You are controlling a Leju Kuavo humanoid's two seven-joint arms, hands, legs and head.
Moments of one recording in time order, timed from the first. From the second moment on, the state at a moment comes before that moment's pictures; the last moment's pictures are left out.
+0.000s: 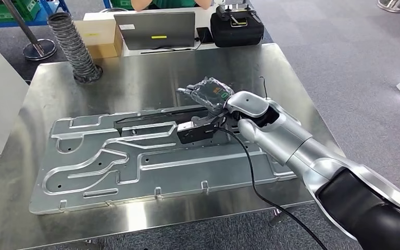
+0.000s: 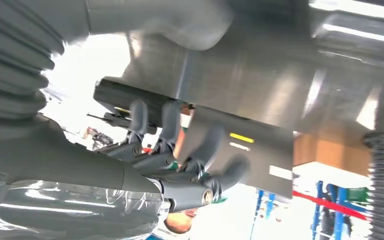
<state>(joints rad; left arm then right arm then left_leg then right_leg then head) -0.12 -0.23 0.62 -0.20 -1.18 0.10 -0.09 -1.09 -0.18 1.01 -0.97 0.74 0.11 -0.21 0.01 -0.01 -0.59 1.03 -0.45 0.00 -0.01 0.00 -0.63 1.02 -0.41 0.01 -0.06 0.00</state>
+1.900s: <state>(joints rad) -0.12 -0.22 0.62 -0.20 -1.14 0.09 -0.08 -1.09 -0.18 1.02 -0.97 0.73 0.10 -0.20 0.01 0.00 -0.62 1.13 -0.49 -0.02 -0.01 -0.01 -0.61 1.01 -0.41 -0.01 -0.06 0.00</state>
